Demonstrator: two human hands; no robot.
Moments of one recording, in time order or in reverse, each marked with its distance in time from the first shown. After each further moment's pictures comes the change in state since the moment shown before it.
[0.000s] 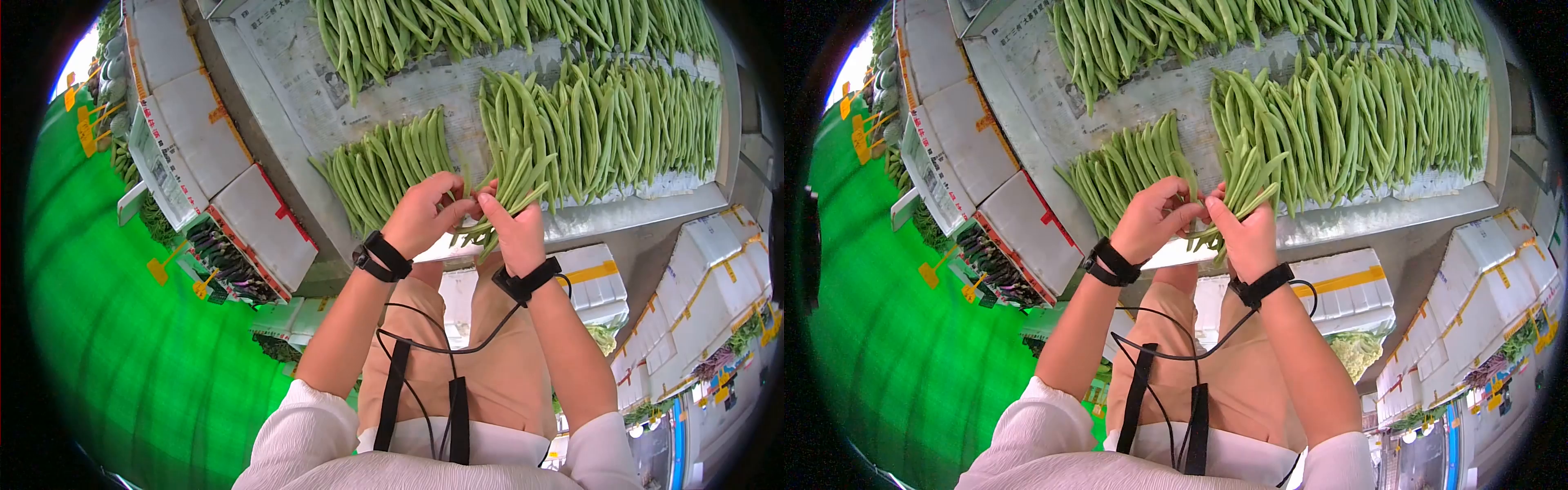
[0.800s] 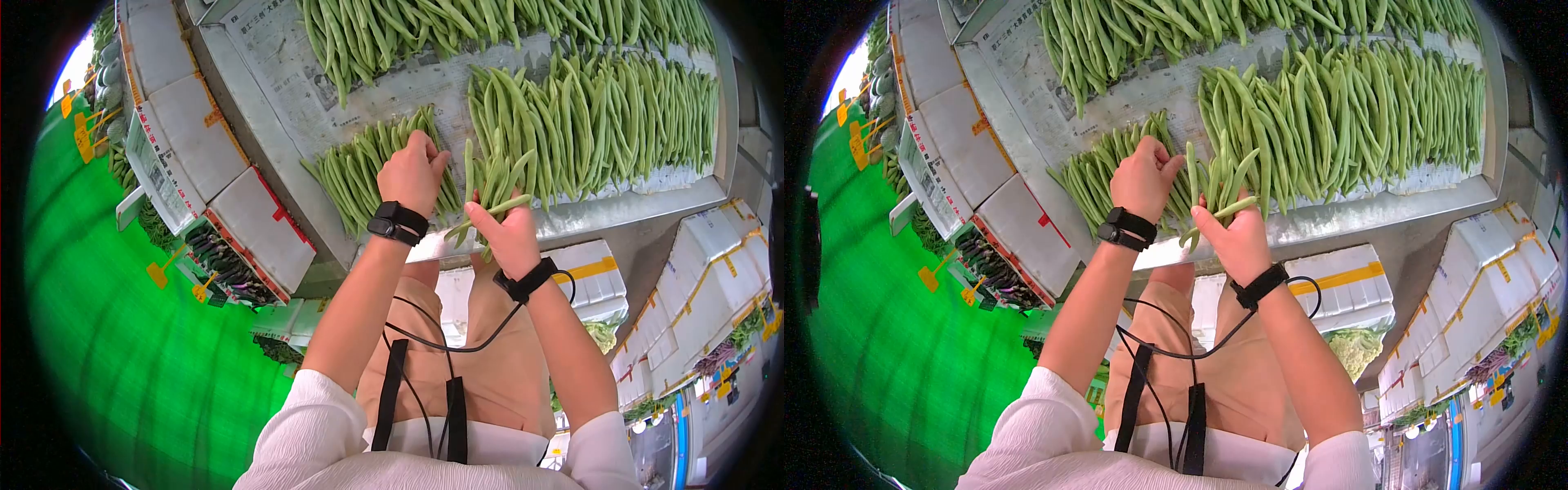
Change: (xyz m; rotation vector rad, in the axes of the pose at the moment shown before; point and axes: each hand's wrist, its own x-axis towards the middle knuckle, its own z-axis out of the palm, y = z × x) left_hand 0.046 0.004 0.008 0.772 0.485 0.000; right_hand -0.006 -0.008 -0.004 -0.227 -0.063 -0.047
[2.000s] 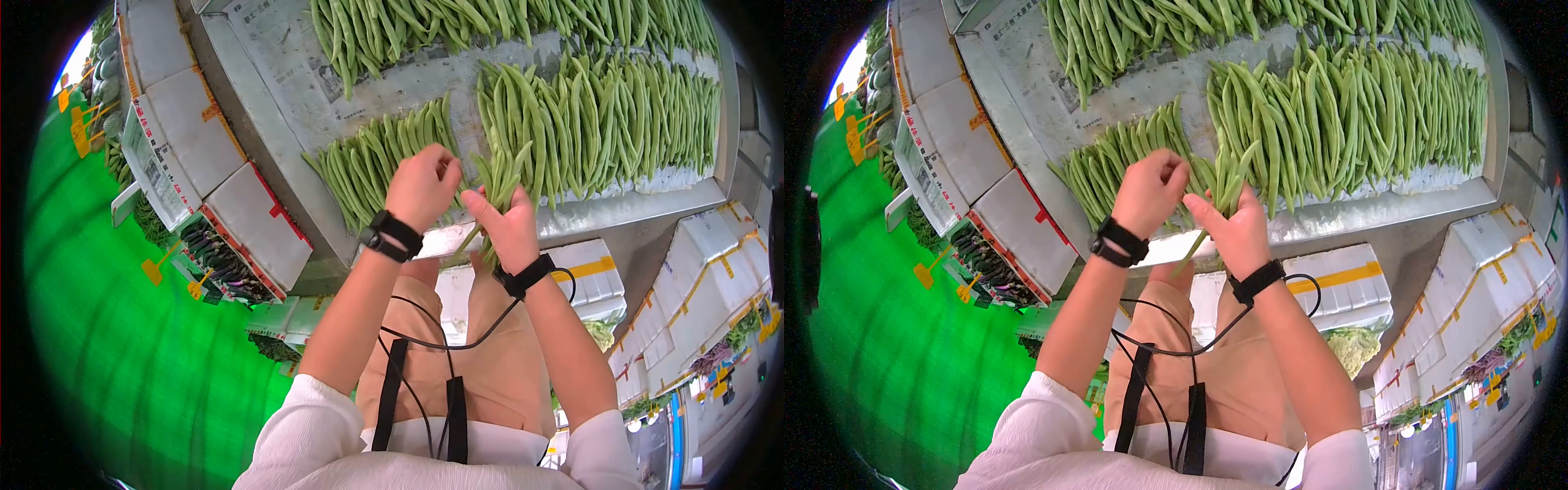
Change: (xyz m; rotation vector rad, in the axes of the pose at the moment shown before) left_hand -0.015 -0.003 -0.010 -0.388 -0.243 -0.011; right_hand 0.004 0.004 0.008 -0.089 0.080 0.108
